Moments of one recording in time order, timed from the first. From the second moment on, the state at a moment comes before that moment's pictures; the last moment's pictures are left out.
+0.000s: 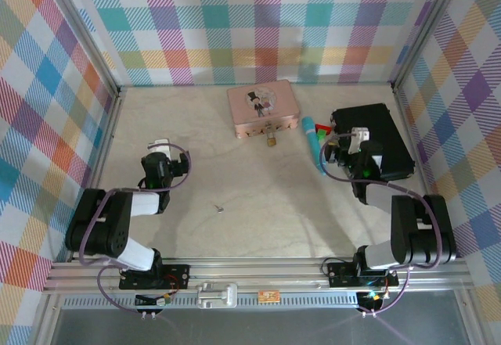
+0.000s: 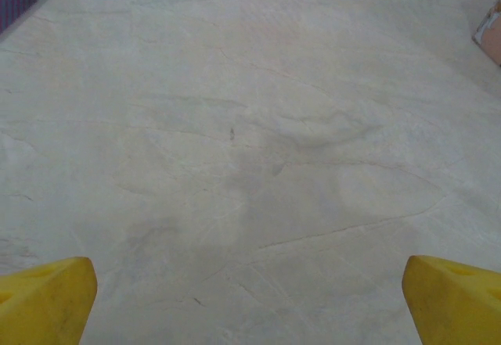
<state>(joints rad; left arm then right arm) -0.10 1.46 0.40 0.64 -0.20 -0.11 0.02 1.40 0.50 0.48 -0.08 0.05</state>
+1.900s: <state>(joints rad) -0.12 1.02 0.63 -0.21 0.02 -0.66 0.40 2.45 2.18 -0.60 -0.35 0.18</state>
